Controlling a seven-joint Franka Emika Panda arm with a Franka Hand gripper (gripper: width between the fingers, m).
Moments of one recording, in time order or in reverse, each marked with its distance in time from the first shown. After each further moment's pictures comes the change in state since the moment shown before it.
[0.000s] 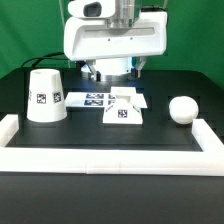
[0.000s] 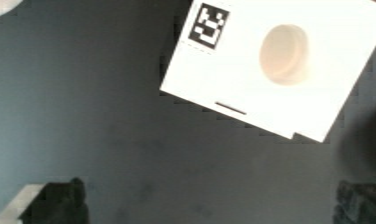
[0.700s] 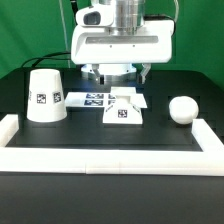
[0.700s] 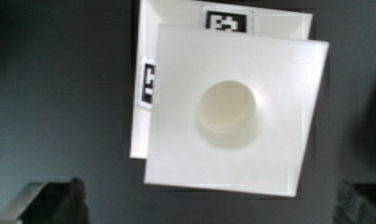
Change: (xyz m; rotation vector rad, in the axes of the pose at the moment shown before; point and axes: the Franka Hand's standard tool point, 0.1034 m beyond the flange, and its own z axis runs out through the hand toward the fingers) arm -0.022 -0.020 0.018 0.023 -0.020 0.281
